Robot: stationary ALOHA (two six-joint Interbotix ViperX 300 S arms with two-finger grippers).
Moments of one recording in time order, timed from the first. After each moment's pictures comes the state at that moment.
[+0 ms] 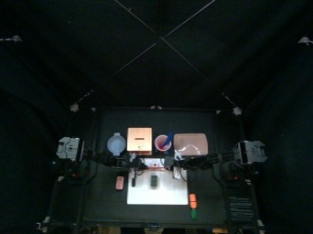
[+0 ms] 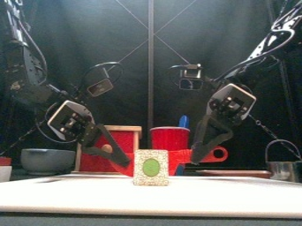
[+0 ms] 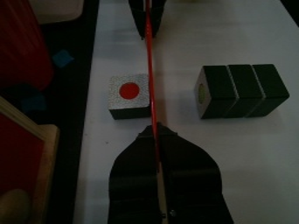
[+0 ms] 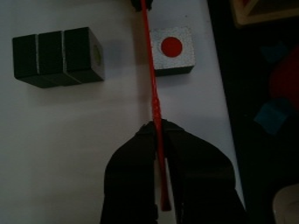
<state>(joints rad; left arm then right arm) 0.02 0.19 0.97 0.02 -0.62 0.01 -0.04 0.01 0.82 -0.33 -0.02 0.41</state>
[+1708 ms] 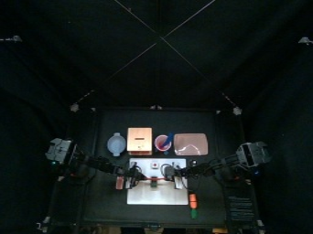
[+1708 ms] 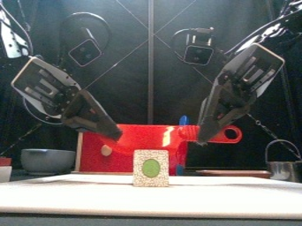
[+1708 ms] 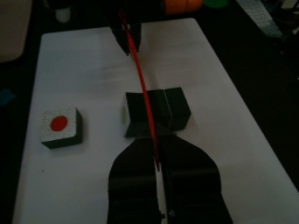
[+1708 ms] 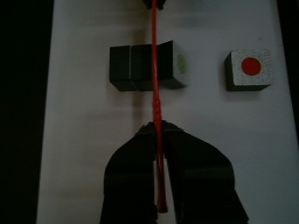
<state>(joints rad) -0.18 0.11 0.98 0.01 -0.58 -0.01 0.11 -0.01 0.79 -0.27 -0.02 0.43</state>
